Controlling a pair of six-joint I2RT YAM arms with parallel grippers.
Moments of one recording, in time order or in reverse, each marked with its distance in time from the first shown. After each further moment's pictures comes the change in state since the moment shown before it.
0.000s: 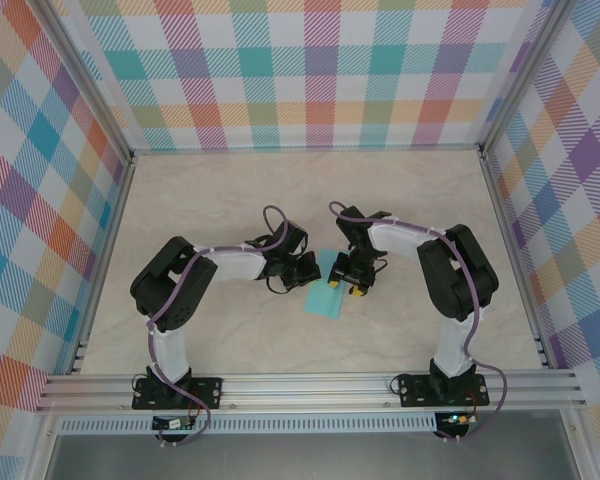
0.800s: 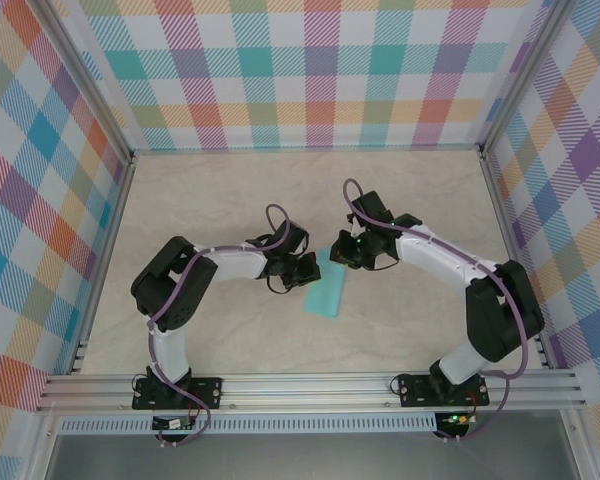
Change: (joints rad) left arm -0.002 0.010 0.016 -0.041 -0.008 0.060; right arm 0.003 -0.334 -0.085 0.254 -0.032 -0.052
